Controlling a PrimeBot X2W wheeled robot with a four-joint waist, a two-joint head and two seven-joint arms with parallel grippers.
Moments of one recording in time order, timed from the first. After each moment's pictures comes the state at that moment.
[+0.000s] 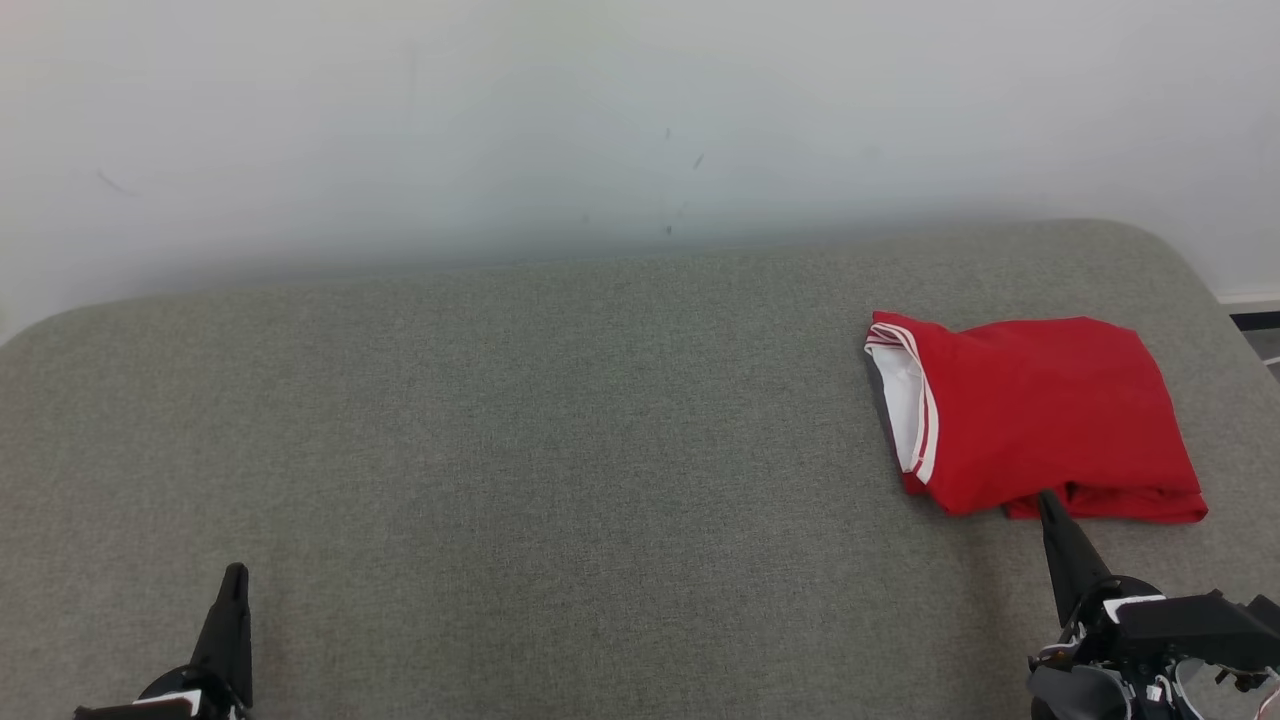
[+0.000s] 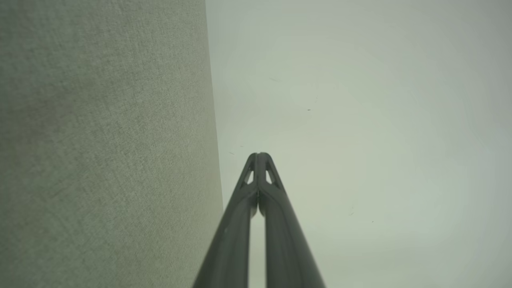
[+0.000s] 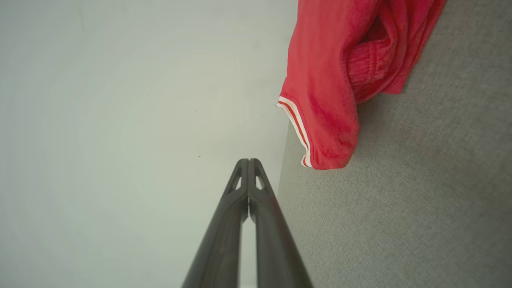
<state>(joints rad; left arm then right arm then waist) -0.08 0.04 0.09 0.30 -1.59 -0.12 0.11 -0.09 -0.05 -0.13 0.30 1.60 0.12 0.11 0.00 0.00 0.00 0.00</state>
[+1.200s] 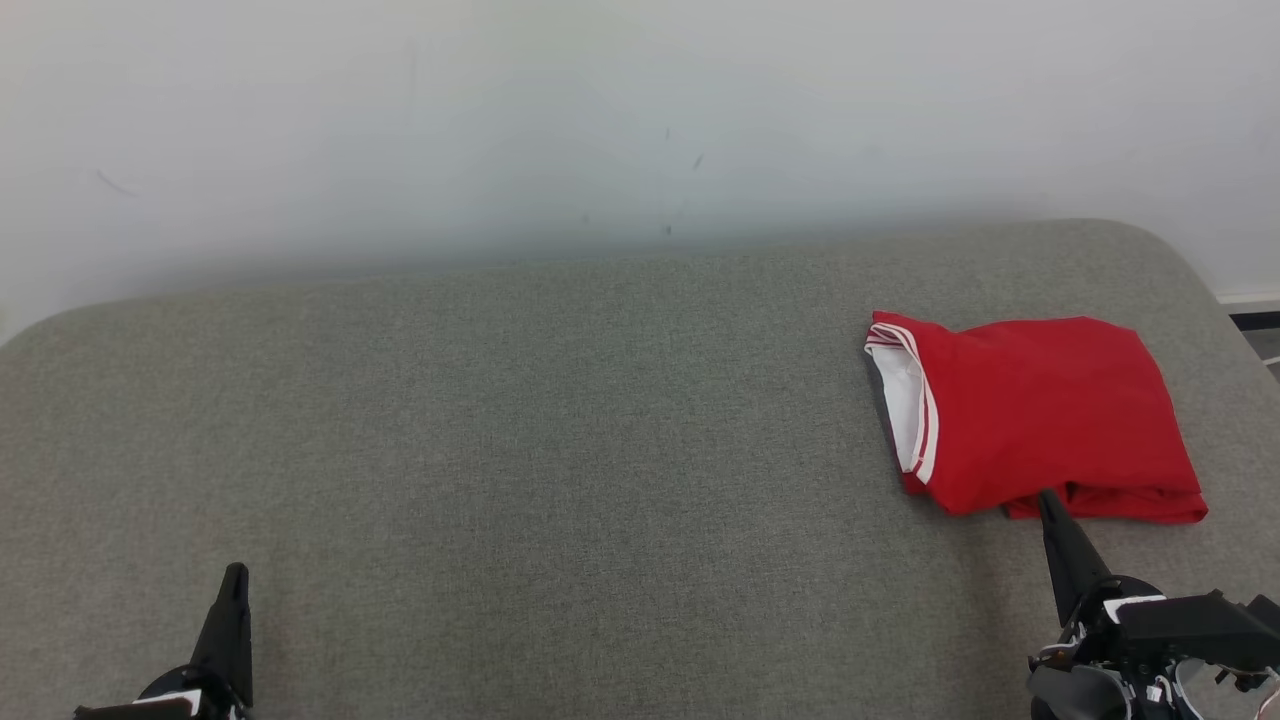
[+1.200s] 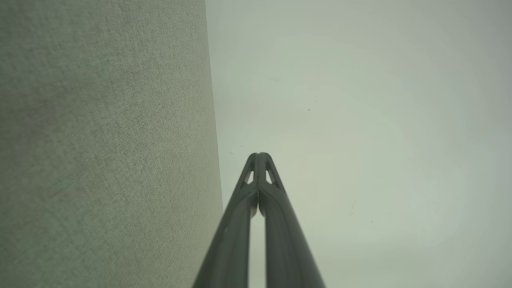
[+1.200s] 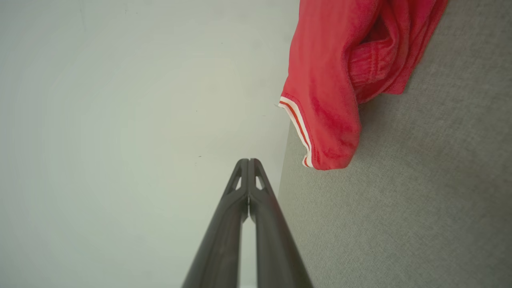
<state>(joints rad) -0.08 0.04 0.09 0.30 -1.59 -0.12 0.11 -0.09 -0.05 -0.13 0.30 1.60 0.12 0.11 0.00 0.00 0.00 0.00</state>
